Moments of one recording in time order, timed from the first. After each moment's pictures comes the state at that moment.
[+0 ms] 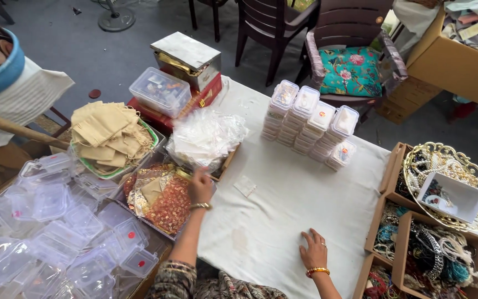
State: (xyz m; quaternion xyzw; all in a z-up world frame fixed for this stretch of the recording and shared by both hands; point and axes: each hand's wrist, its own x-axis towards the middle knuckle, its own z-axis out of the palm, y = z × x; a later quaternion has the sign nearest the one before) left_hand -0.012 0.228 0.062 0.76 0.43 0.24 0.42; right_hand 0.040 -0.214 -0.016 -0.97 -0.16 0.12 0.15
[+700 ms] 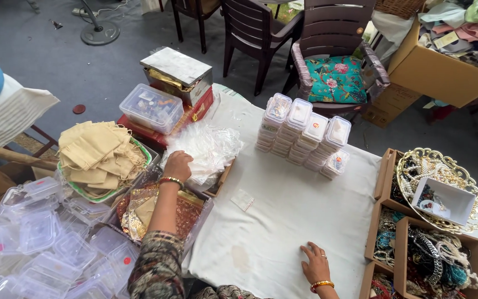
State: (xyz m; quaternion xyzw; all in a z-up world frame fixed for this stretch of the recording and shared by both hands) left_hand 0.047 0.386 0.077 0.97 0.13 0.18 0.14; right_hand 0.038 -0.208 0.003 -0.97 -0.13 0.21 0.09
